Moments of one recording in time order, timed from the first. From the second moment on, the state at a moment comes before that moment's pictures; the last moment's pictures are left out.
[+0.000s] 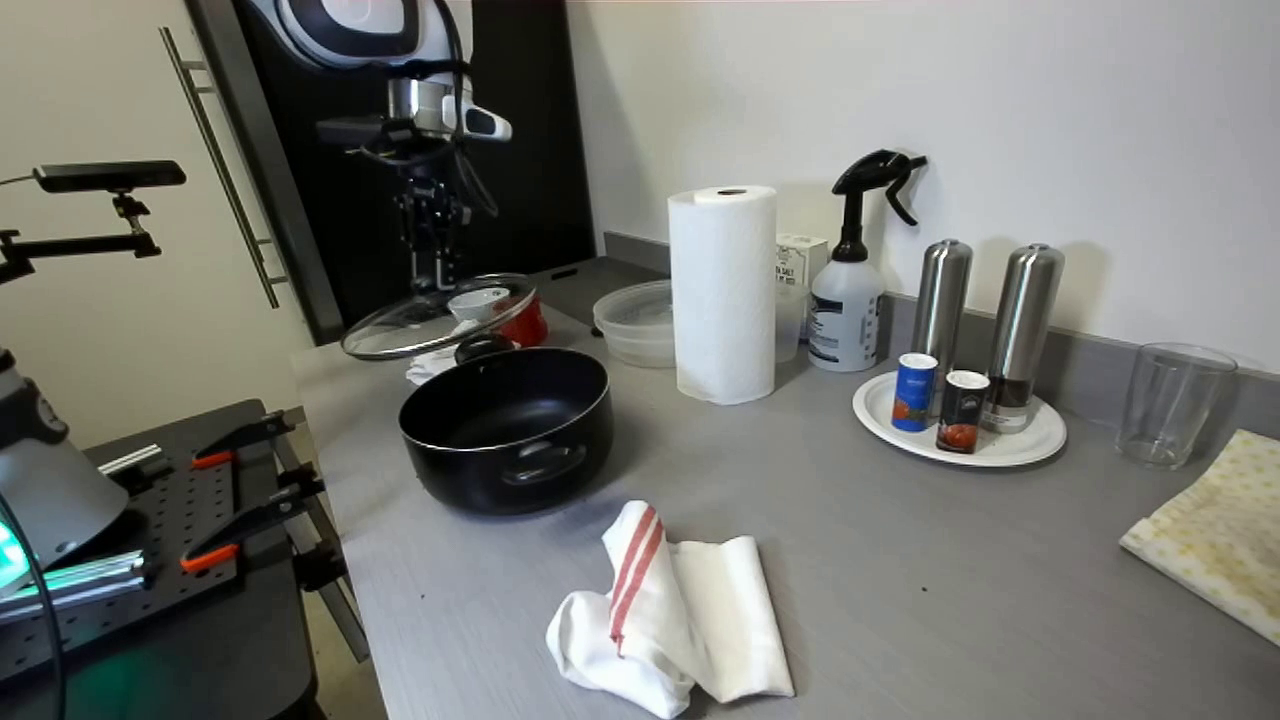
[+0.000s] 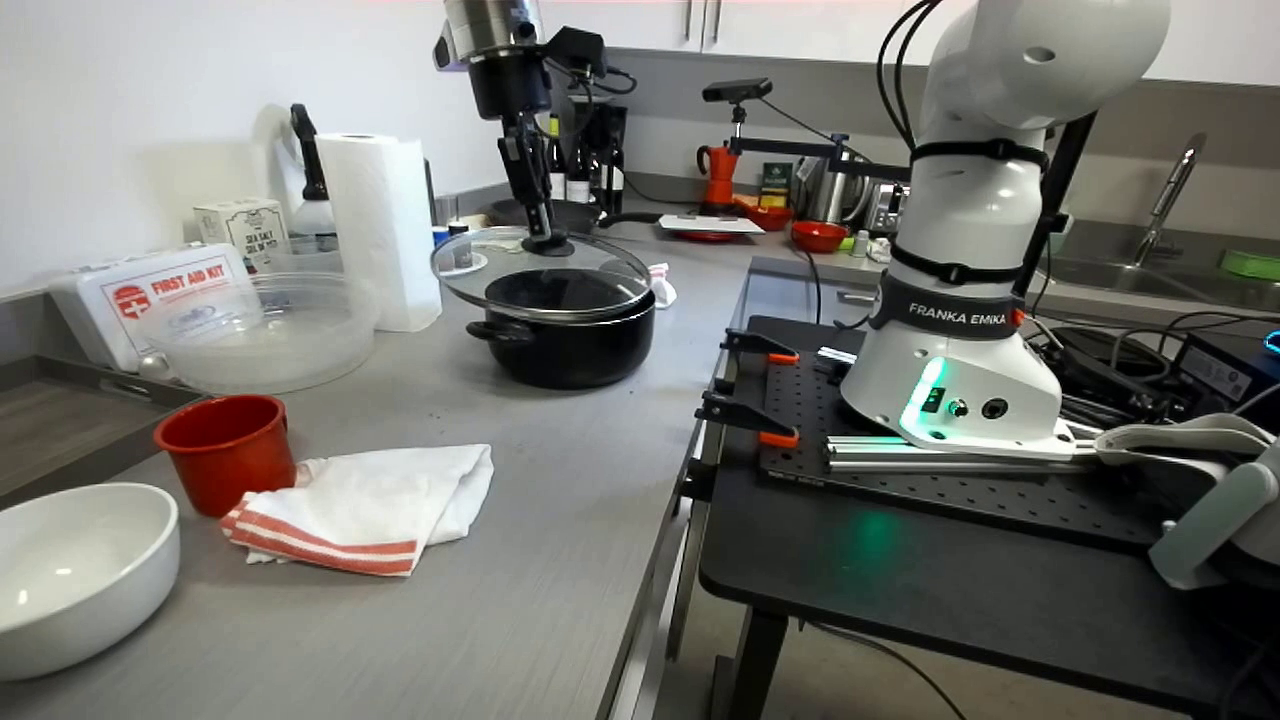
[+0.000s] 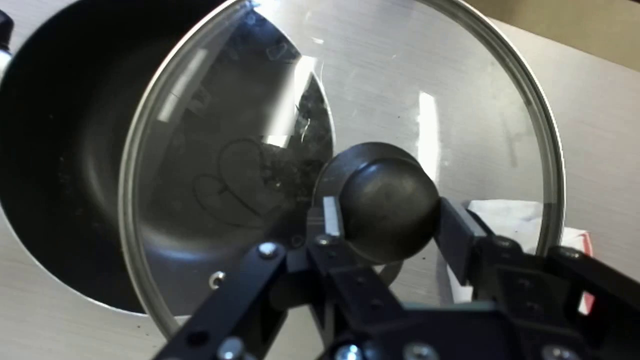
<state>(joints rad) 0.00 -0.02 0.03 -2.40 -0.01 2.17 -0.25</state>
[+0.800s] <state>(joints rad) 0.24 0.07 0.25 -2.42 -0.16 2.18 -0.12</state>
